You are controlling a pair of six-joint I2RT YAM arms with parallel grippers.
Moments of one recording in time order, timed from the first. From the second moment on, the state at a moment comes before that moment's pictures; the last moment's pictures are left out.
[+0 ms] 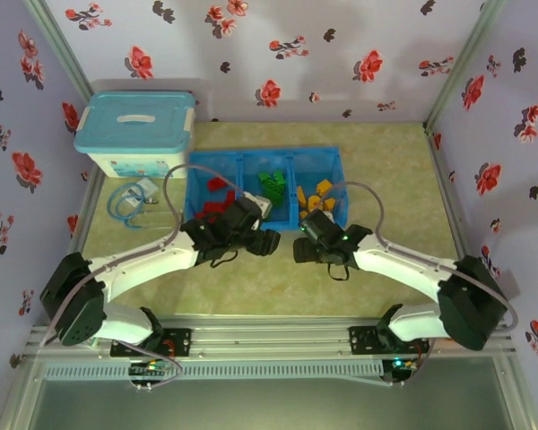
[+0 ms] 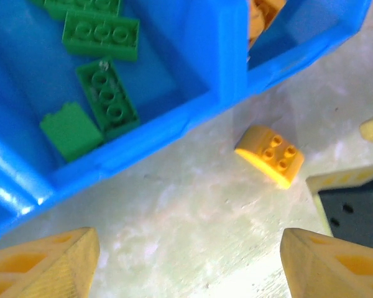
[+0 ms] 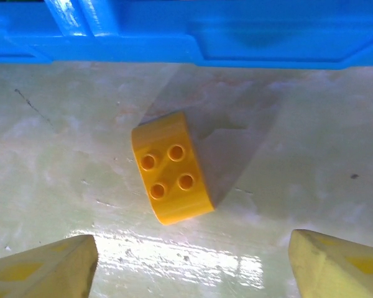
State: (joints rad) left arm -0.95 1.36 0.92 -0.39 -0.13 -0.42; right arm 0.81 1.34 0.78 -0.58 0.16 0.65
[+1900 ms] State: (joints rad) left arm -0.97 1.22 0.67 -0.28 -0.18 -0.55; right arm 0.74 1.30 1.05 -0.73 0.30 0.60
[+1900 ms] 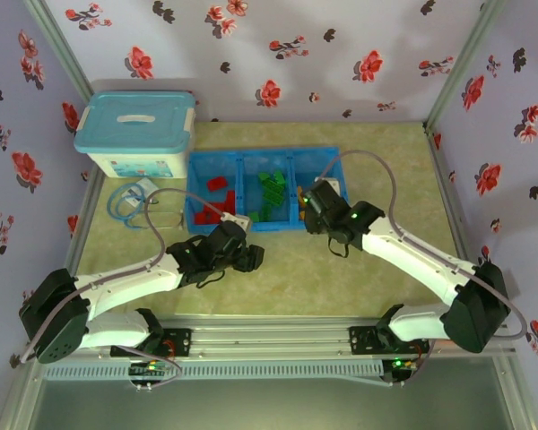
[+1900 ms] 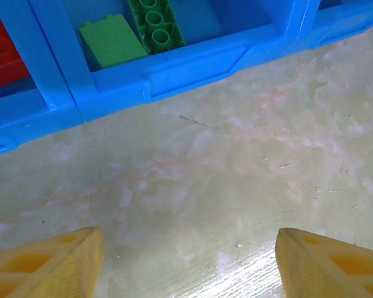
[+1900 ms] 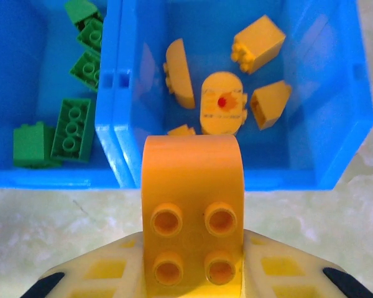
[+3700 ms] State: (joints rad) left arm -0.42 1.08 0.77 -0.52 -0.14 -0.54; right arm 0.39 1.46 1.14 -0.73 0.20 0.46
